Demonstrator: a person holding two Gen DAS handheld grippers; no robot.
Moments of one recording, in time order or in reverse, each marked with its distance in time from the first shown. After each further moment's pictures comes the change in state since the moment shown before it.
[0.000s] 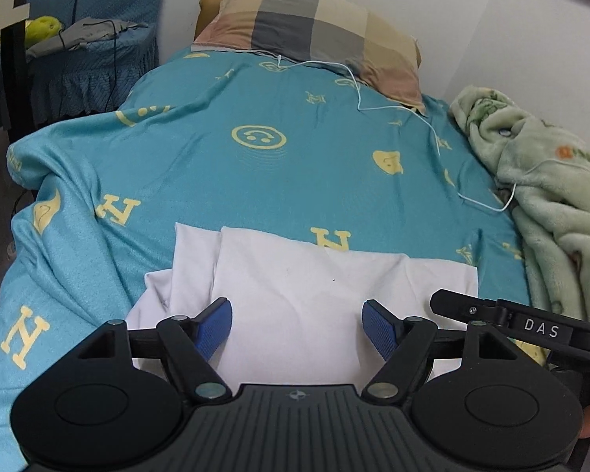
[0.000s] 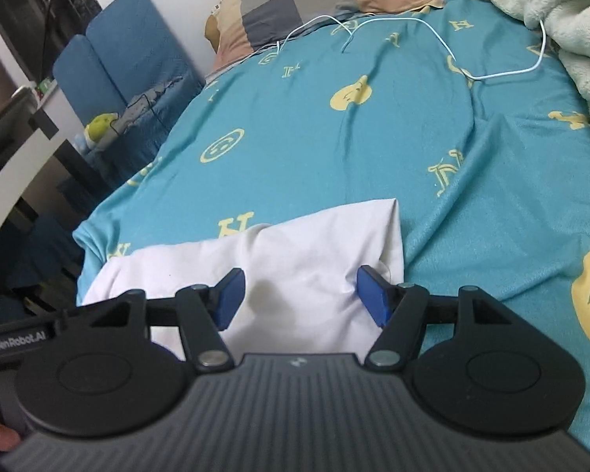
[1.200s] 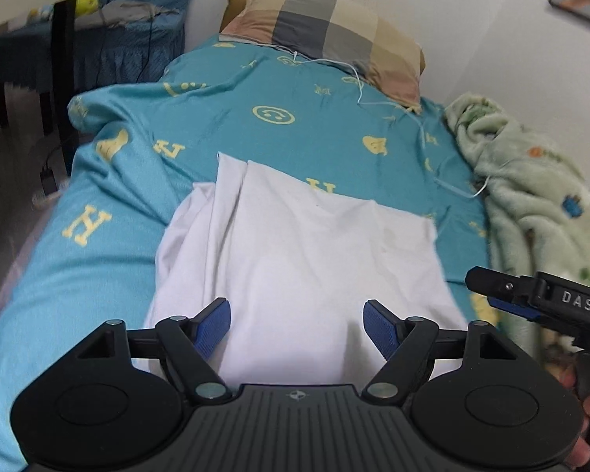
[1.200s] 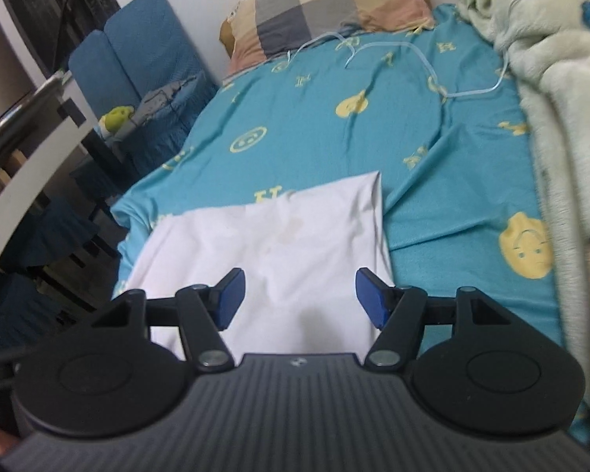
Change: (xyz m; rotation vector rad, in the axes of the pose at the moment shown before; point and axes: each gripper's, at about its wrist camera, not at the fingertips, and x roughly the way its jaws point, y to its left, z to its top) left arm -0.125 -0.004 -0.066 -0.156 0.021 -0.065; right arm -0.125 0.032 -0.025 -0.035 0.000 -0.033
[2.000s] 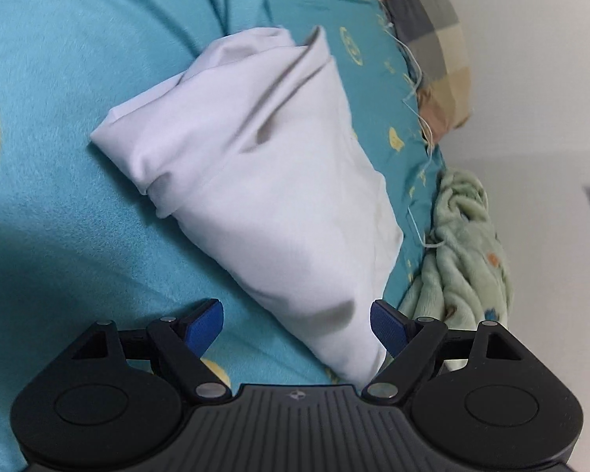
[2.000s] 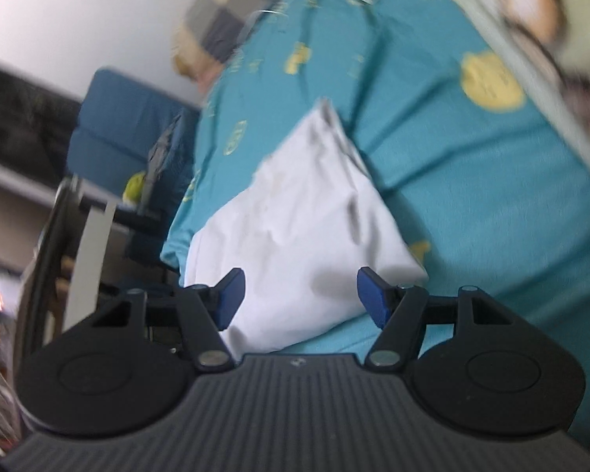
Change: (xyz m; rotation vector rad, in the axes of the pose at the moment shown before) left arm 0.061 0.067 -0.052 -0.700 0.172 -0.298; right arm -0.001 -0.067 -0.059 0.581 0.095 0.184
